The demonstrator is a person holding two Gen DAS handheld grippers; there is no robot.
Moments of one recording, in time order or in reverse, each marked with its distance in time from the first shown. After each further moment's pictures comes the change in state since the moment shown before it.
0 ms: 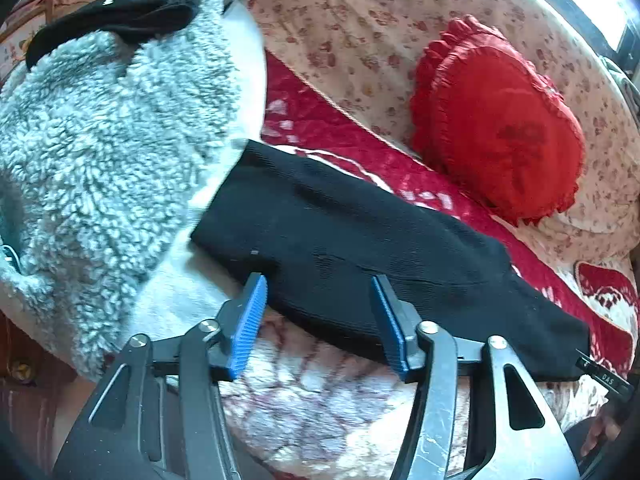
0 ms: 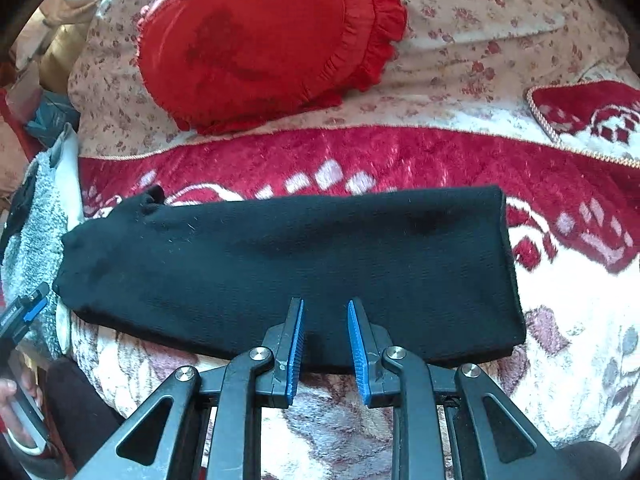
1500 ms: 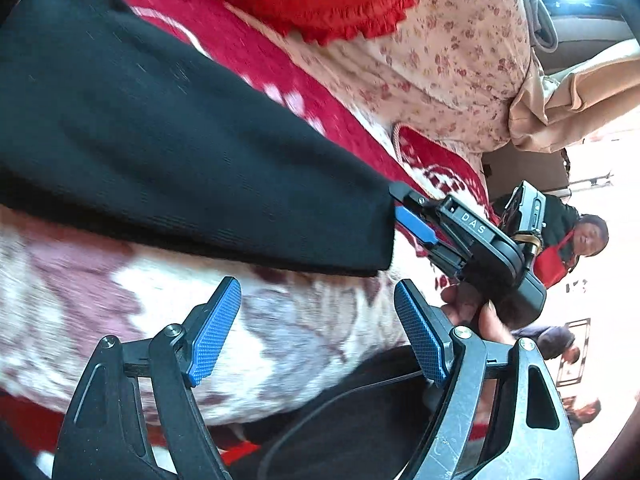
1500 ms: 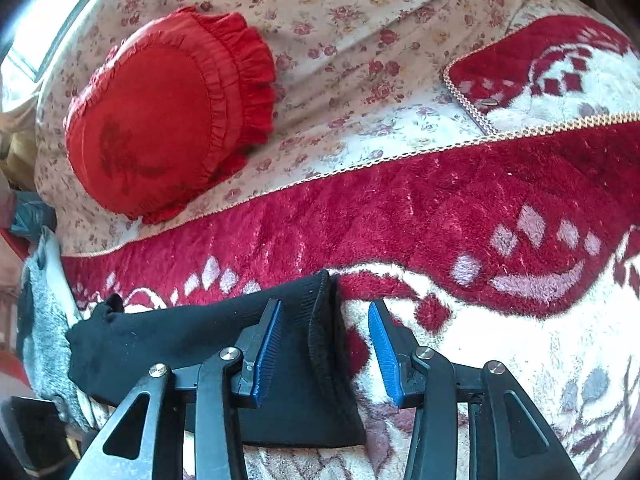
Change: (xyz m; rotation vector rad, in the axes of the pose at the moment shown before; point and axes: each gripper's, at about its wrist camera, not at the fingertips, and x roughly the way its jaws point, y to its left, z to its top) left arm 0.052 -0.259 -0.108 -0.037 0.534 -0.652; right arm -0.007 -0.123 0.044 0.269 -0.046 0.034
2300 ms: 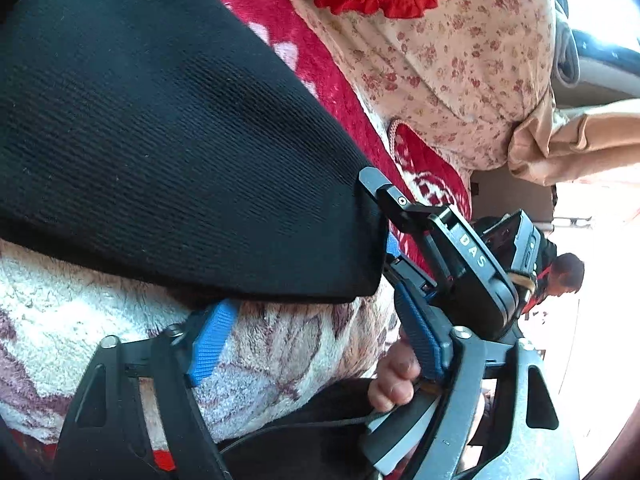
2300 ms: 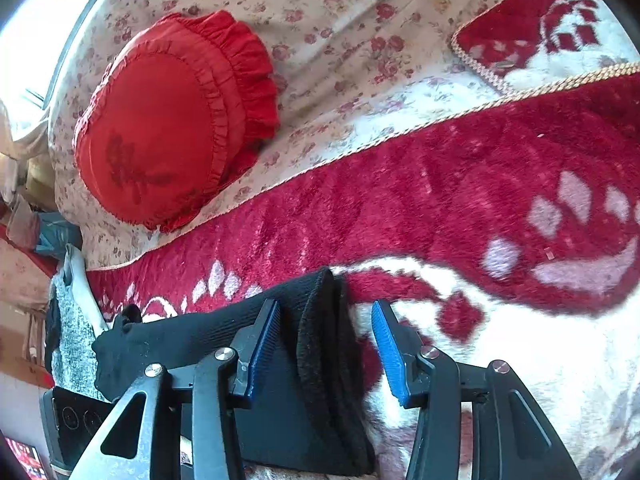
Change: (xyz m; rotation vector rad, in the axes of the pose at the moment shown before) left arm 0.059 0.007 0.015 -0.151 0.035 -0.105; right arm 0.031 -0.015 -0.001 0.062 0.020 0.141
